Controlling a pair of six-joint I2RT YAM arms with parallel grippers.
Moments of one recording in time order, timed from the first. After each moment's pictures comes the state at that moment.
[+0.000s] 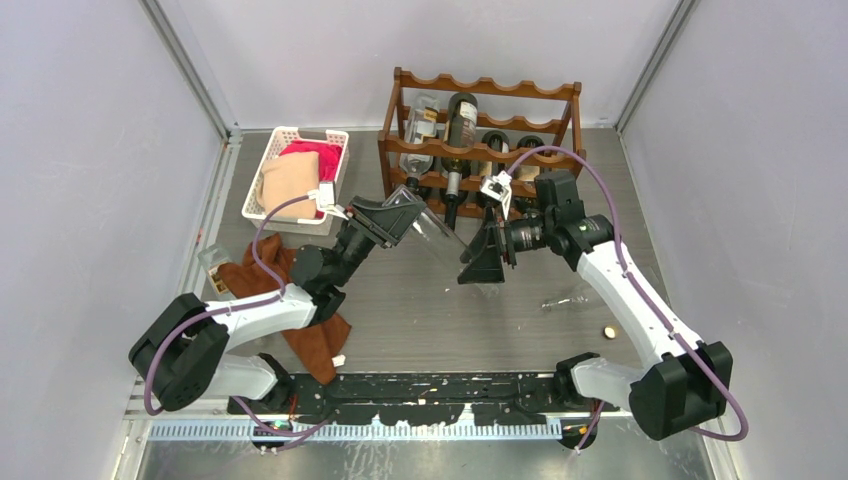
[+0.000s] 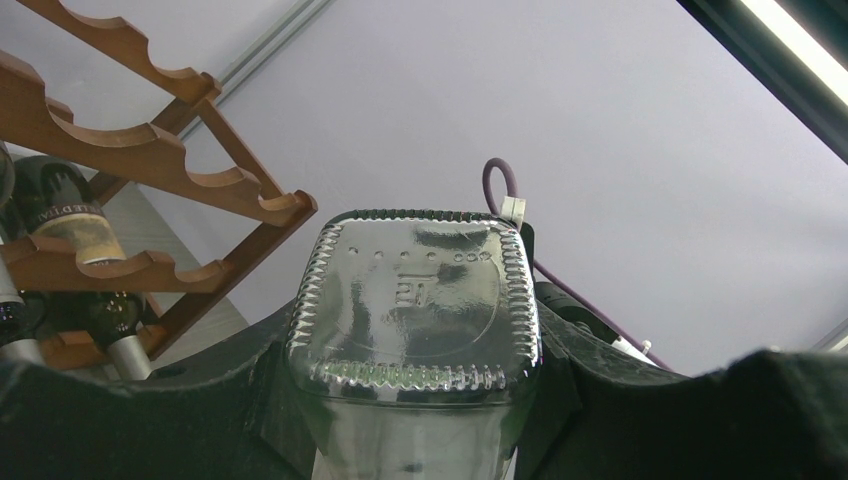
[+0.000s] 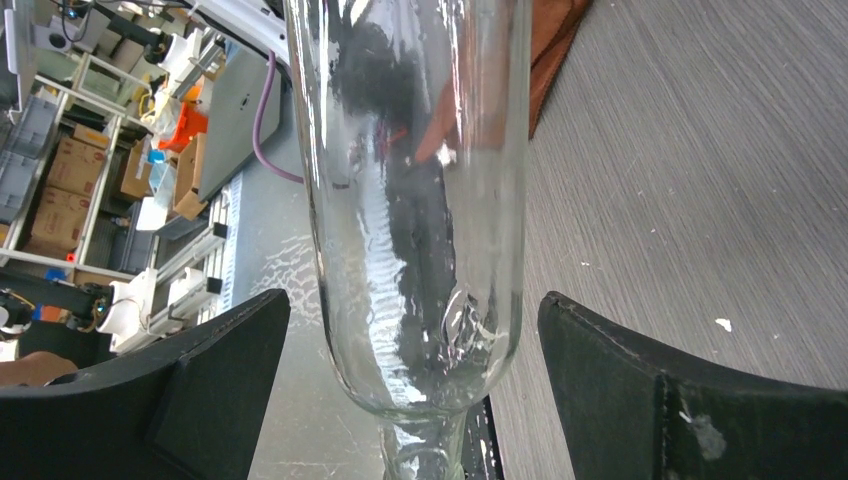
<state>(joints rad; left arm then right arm) -0.76 1.31 0.54 1.32 0.03 -1.02 0.31 1.17 1.02 -0.60 -1.22 -0.04</state>
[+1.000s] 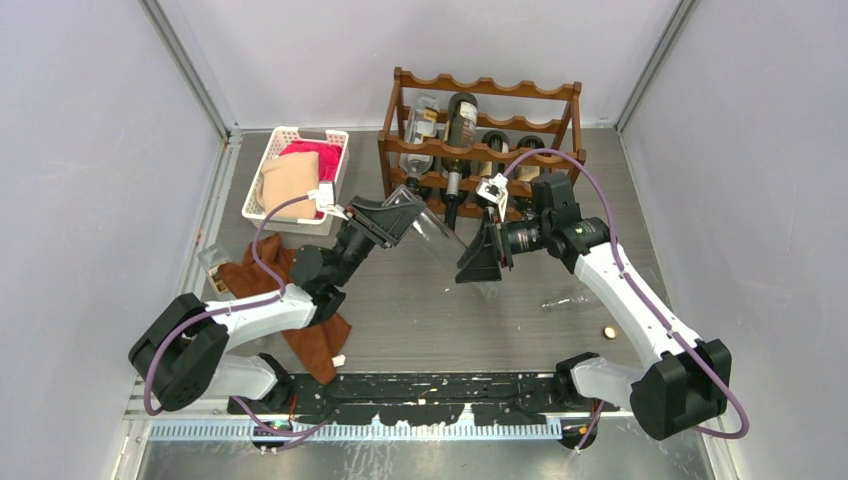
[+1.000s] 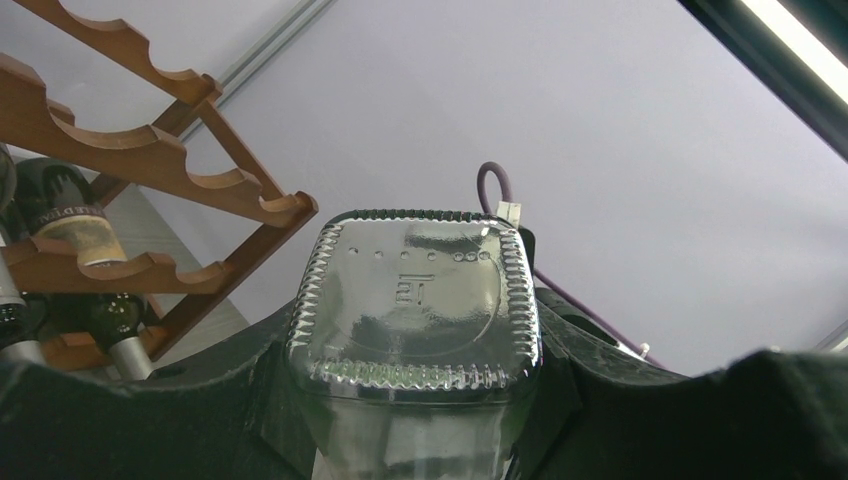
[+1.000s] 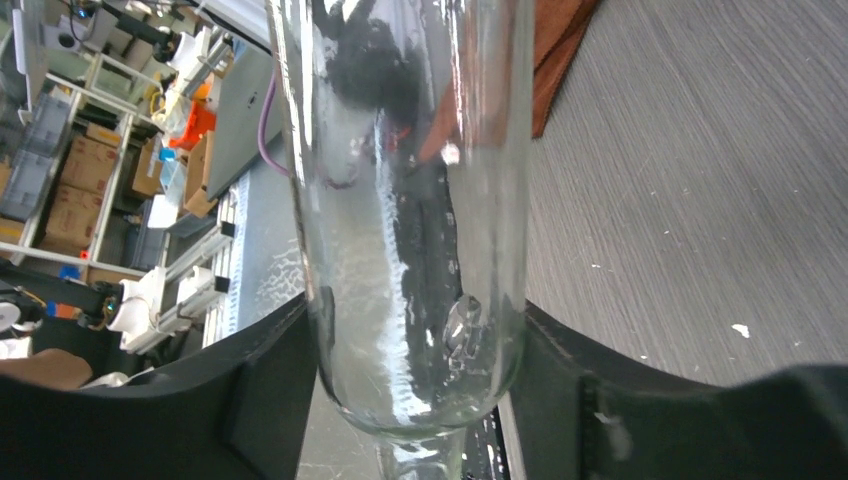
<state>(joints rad) -0.76 1.31 0.54 1.32 0.03 -1.01 0.33 1.17 0.99 -0.55 -1.22 0.00</state>
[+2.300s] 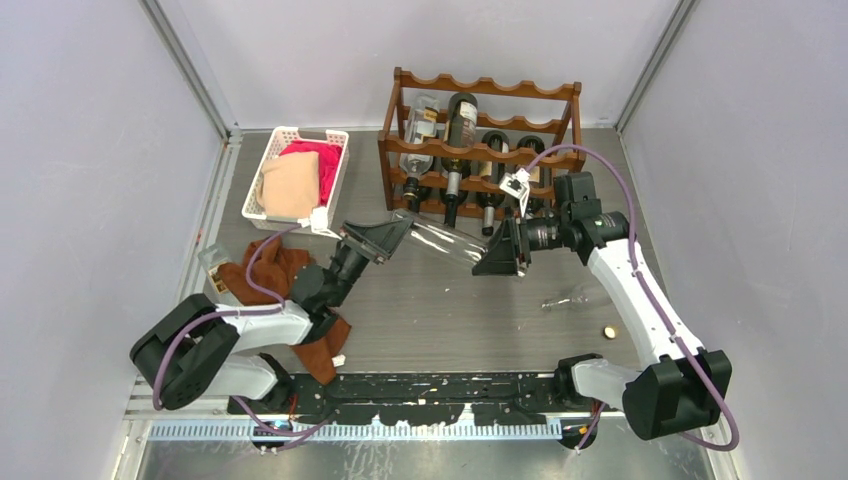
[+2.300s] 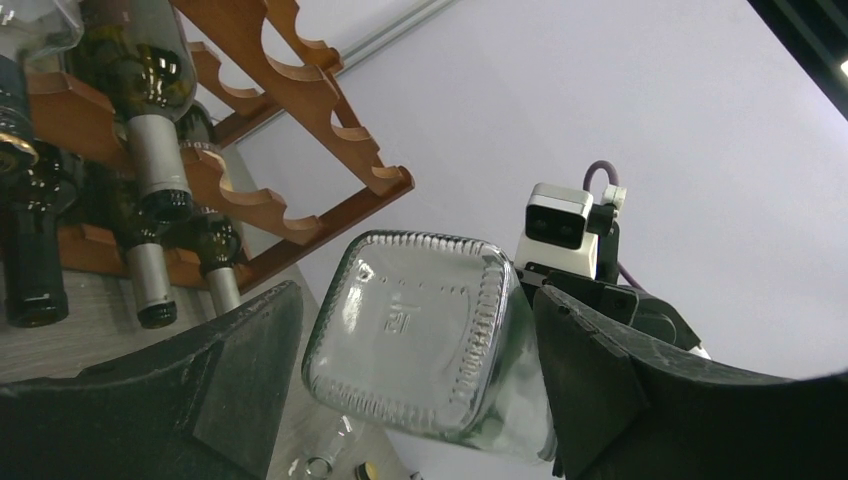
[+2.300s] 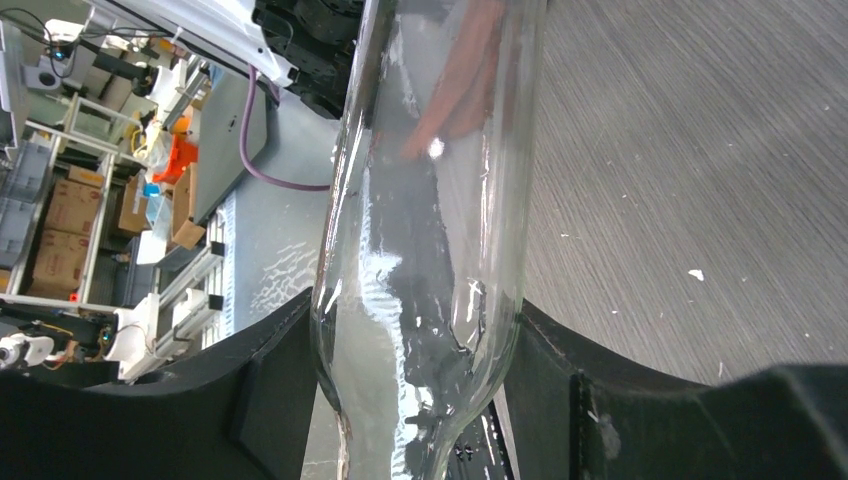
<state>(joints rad) -0.76 1.34 0.36 1.37 -0.13 -1.07 0.19 1.16 1.05 -0.75 -1.23 -0.12</state>
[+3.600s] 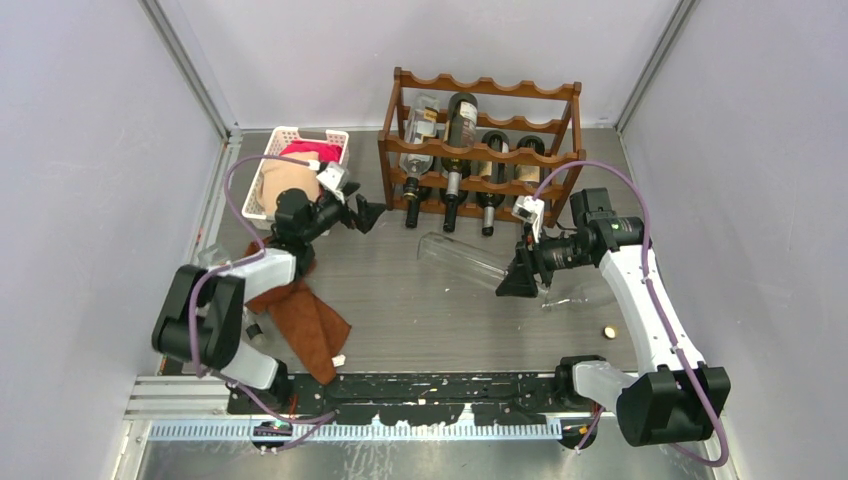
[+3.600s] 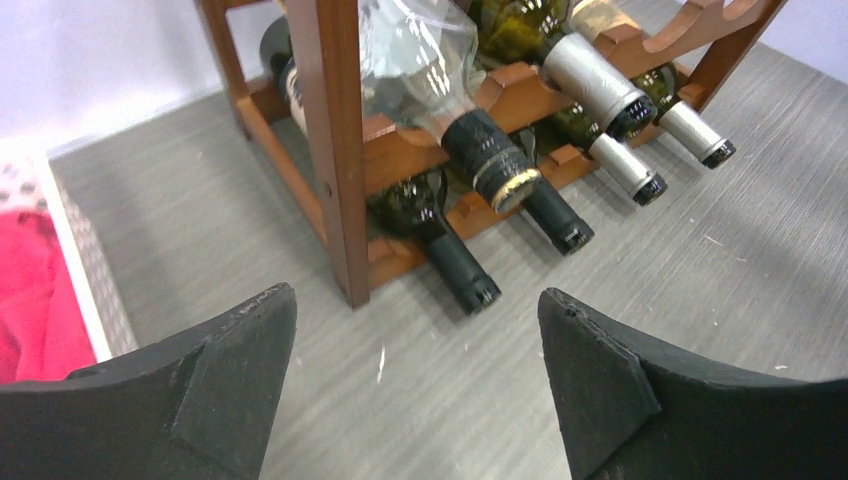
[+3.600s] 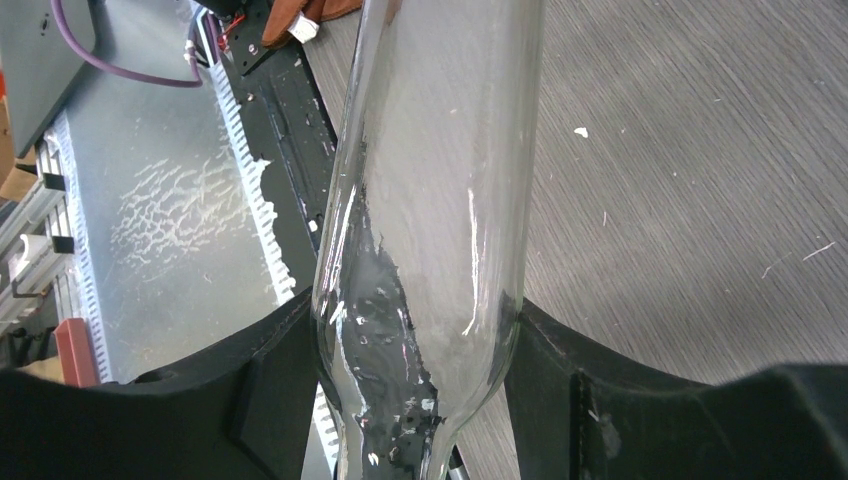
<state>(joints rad) -0.27 1.46 0.65 0.74 0.48 -0.02 0.06 1.12 1.04 -1.15 -1.02 -0.63</state>
